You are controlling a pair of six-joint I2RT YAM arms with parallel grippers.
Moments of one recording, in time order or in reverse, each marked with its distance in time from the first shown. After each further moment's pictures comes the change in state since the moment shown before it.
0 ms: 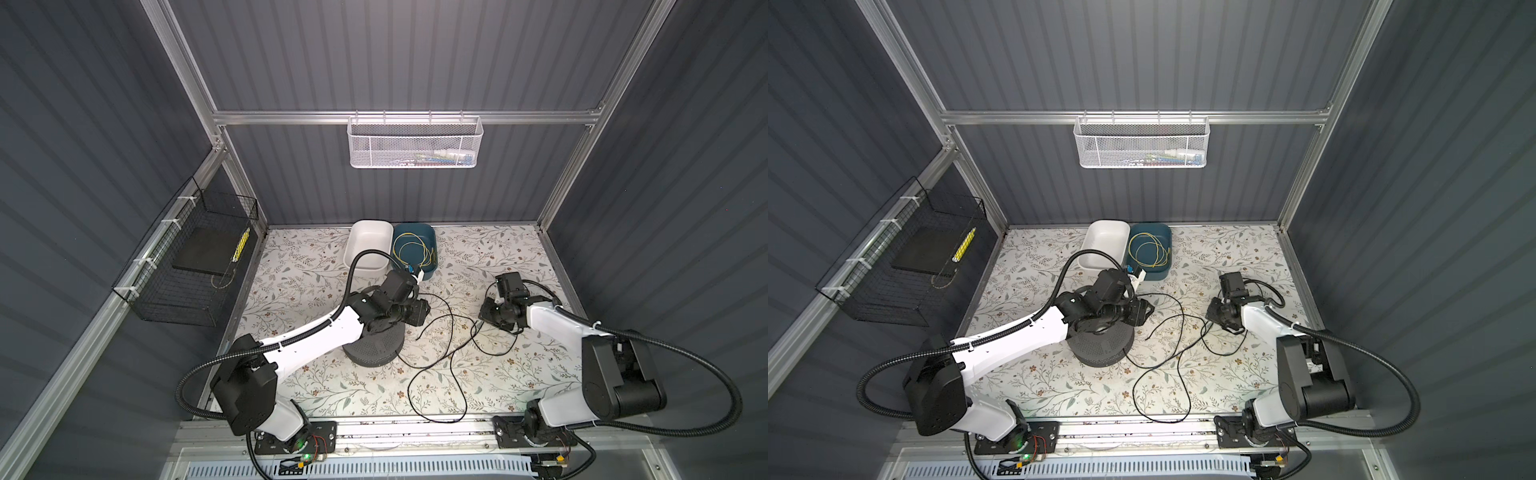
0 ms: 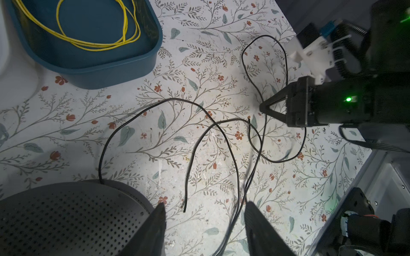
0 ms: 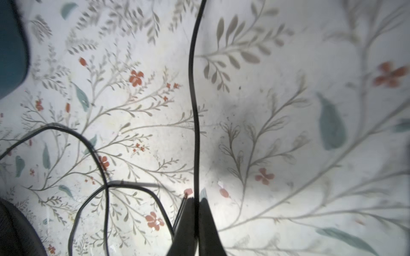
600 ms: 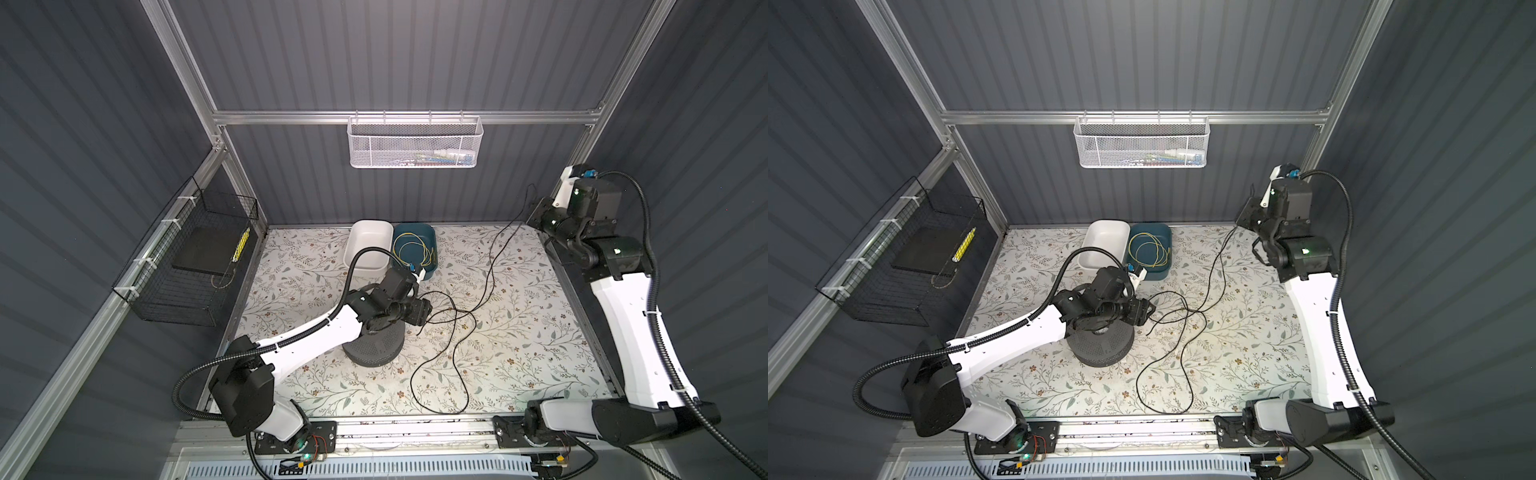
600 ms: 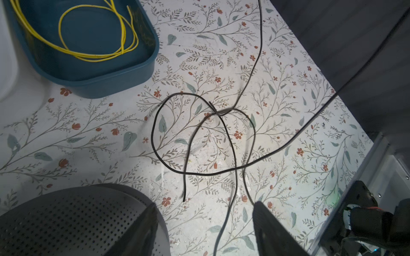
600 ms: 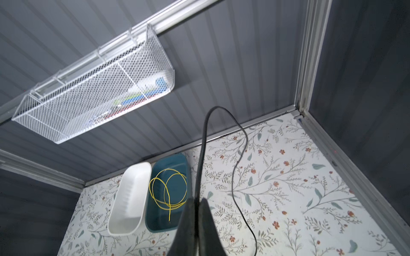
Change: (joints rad) left arm -0.001 -0.004 0.025 -0.004 0.037 0.057; right arm -0.052 -0.071 0.979 -0.321 0.111 -0.119
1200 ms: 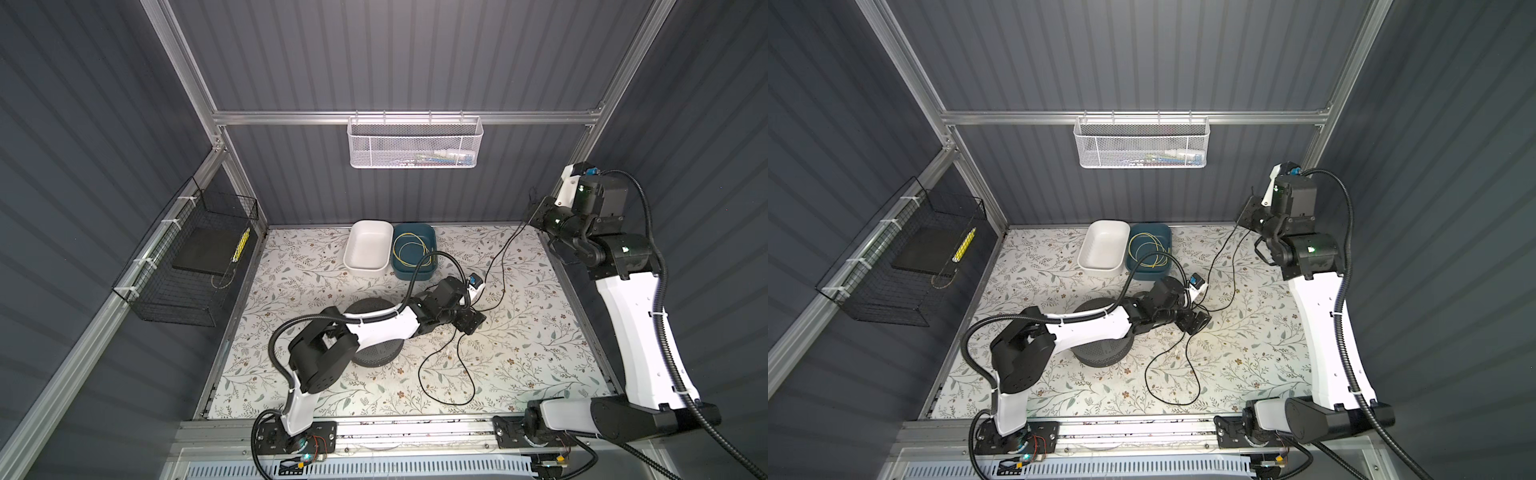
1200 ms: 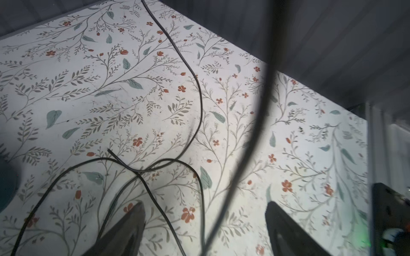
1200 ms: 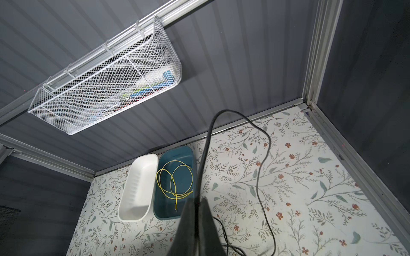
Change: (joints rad) left arm -0.140 0.513 0.271 0.391 0.013 0.215; right arm -0.002 -0.013 0.032 -0.069 -0.056 0.010
